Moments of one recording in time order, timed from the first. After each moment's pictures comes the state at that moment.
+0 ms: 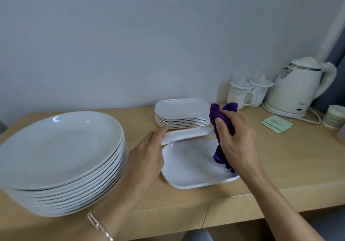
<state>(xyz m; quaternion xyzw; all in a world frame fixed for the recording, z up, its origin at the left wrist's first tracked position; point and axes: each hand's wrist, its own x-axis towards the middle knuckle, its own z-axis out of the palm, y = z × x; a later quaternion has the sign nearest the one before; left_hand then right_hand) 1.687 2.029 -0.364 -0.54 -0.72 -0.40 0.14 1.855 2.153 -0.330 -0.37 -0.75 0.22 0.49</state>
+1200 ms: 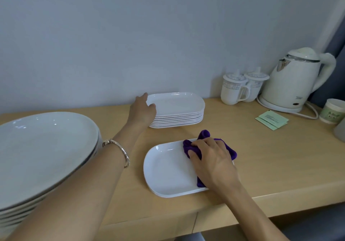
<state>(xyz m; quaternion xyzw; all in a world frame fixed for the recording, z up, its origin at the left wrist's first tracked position) 1.632 2.156 -0.329 -0.39 -0.82 -0.40 -0.10 1.848 2.160 -0.384 -0.44 -0.87 0.09 0.19</state>
